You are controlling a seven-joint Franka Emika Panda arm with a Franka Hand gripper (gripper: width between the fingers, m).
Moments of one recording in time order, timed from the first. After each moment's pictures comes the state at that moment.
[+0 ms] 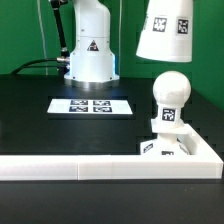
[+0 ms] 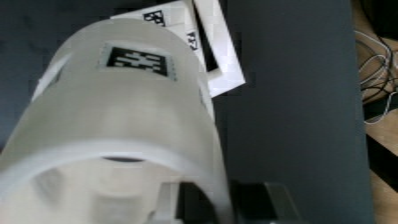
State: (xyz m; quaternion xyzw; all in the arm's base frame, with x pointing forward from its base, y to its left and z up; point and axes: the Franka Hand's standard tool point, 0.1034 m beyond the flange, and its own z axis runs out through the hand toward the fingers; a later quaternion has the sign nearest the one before) arm 0.605 0.118 0.253 -0.98 0.18 -0.07 0.06
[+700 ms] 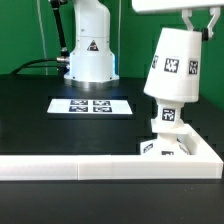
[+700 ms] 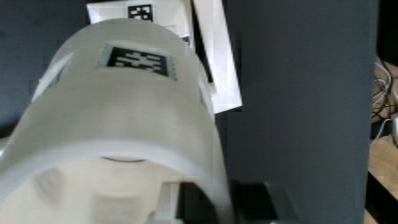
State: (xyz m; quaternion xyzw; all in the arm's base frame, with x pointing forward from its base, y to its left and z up) arm 0.604 0.127 0.187 -0.99 0.11 -0.09 0.04
